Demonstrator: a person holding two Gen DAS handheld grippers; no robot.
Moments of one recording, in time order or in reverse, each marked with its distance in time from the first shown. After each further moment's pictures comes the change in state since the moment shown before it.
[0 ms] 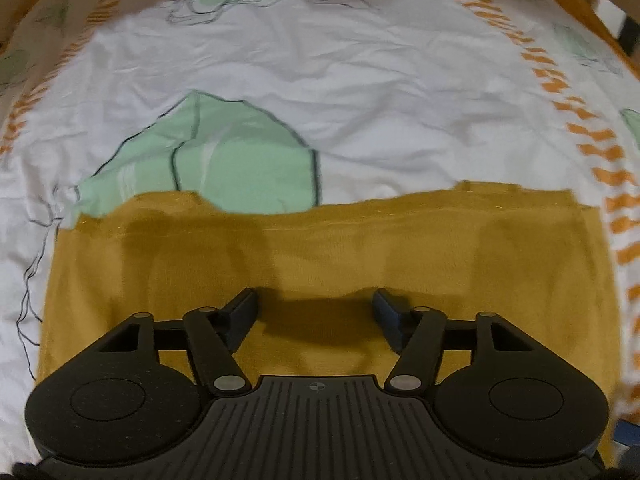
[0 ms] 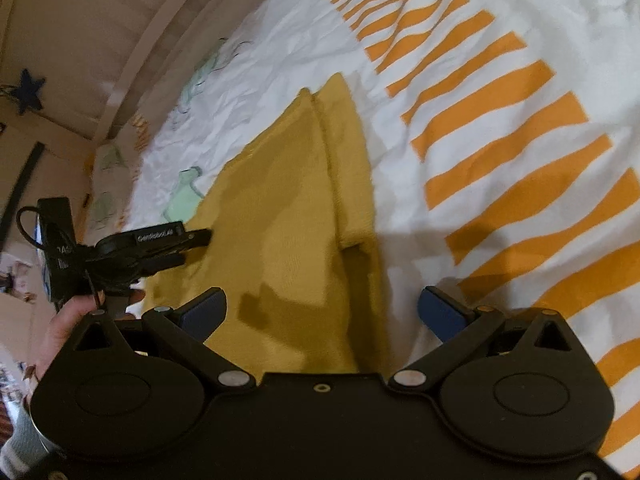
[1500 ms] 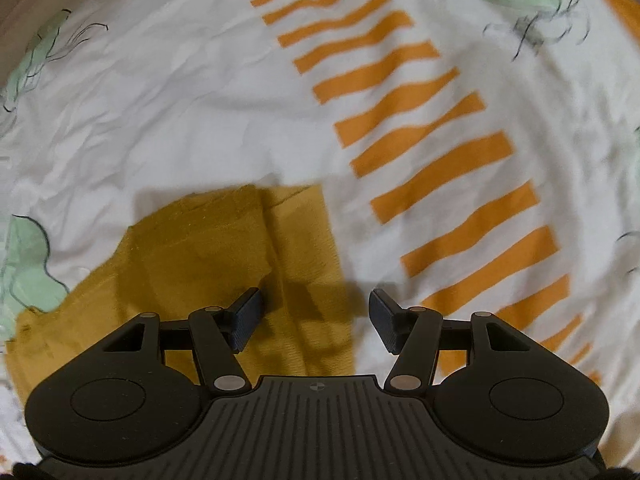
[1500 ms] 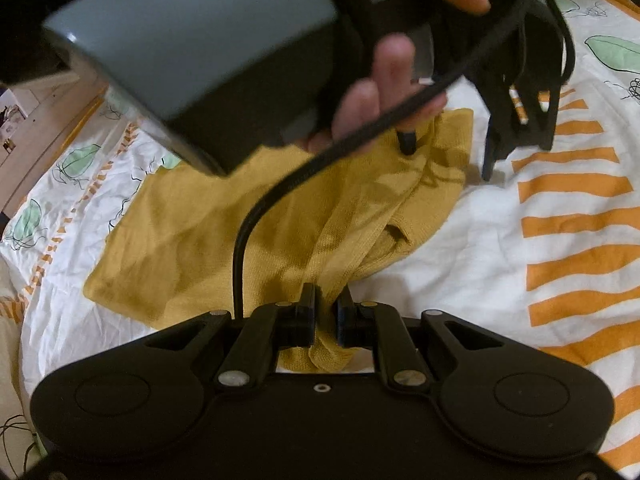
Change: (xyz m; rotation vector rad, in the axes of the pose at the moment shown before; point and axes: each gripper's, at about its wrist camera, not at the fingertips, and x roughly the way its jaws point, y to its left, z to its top) left arm 0.008 -0.230 0.006 0.446 0.257 -0.007; right arm 0.022 0.081 -0.056 -0.484 -0.057 -0.136
